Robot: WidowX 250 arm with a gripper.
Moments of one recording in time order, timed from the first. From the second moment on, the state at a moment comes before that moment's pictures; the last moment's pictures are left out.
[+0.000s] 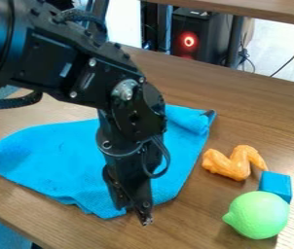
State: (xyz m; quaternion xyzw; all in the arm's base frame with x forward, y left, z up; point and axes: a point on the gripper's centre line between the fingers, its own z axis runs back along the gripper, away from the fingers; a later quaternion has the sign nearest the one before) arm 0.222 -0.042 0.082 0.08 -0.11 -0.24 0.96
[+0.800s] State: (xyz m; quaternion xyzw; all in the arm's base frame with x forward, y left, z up) arm 0.249 -0.003 0.128 0.04 -0.13 -0.16 0.98
